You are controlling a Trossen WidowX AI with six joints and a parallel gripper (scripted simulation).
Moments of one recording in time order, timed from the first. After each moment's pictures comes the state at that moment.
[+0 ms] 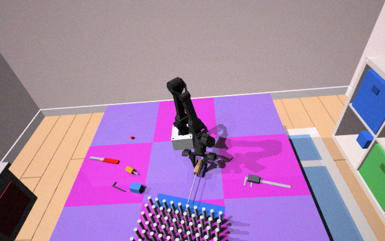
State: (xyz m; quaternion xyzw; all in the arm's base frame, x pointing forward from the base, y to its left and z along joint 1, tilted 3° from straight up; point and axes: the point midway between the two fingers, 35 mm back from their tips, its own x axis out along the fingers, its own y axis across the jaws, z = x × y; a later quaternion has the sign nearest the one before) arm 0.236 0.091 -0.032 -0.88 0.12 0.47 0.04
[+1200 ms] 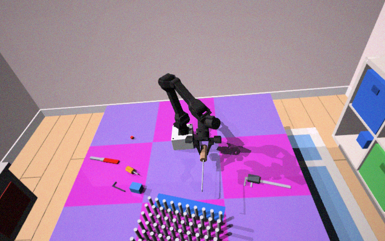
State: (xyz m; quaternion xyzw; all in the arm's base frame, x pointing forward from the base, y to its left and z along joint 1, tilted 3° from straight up) arm 0.232 0.133 0.085 -0.88 0.04 0.48 0.00
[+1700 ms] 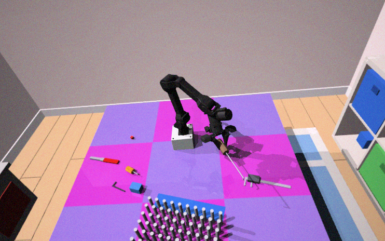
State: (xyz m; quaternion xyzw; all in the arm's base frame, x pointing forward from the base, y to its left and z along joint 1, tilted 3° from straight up) arm 0.204 0.228 0.092 -0.85 -0.17 0.48 -0.11
